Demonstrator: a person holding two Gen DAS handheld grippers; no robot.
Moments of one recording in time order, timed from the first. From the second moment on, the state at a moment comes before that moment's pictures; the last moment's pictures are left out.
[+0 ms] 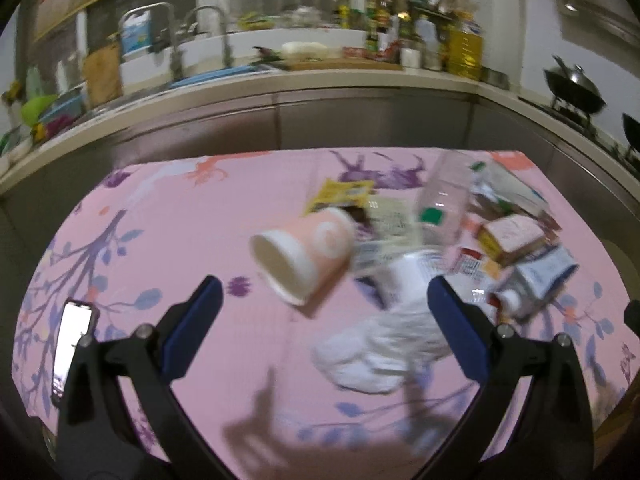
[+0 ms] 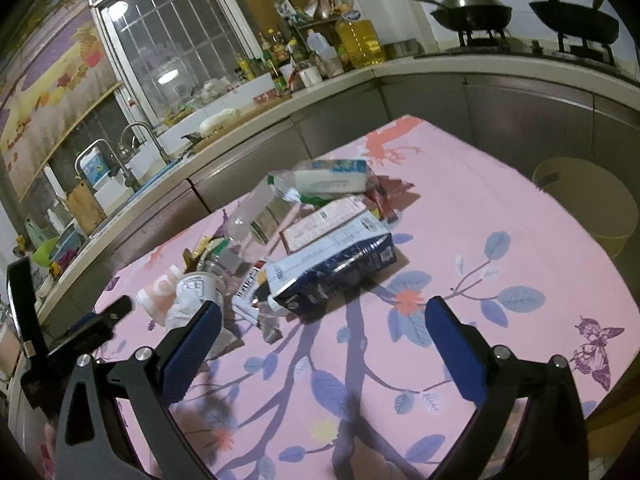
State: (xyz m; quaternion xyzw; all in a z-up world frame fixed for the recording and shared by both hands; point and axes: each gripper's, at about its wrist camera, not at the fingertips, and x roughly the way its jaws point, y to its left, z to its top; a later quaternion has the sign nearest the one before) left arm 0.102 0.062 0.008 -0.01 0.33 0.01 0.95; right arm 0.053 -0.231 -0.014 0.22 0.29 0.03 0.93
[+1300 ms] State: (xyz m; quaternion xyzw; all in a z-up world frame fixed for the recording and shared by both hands) left arm 0.091 0.009 -0.073 -0.04 0.45 -0.27 0.85; right arm 0.122 -0.272 -0.047 0.23 0.39 0.07 0.89
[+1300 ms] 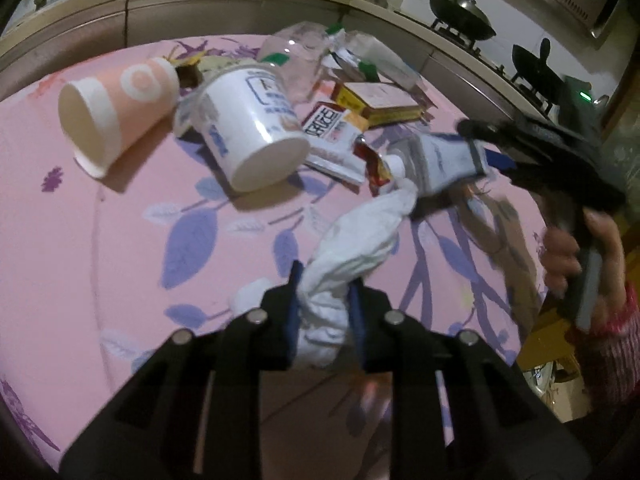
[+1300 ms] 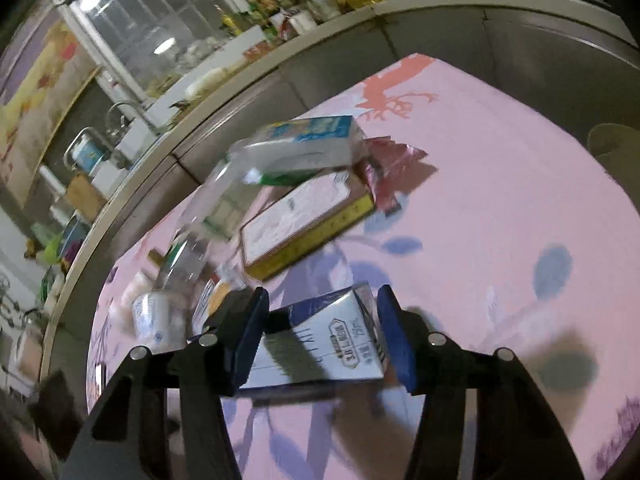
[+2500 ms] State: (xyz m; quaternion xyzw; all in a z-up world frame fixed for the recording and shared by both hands) left arm 0.075 -0.018 -0.064 -0.03 0.47 -0.26 0.84; right arm 0.057 -0.194 -0.062 -0.15 0.35 0.20 0.90
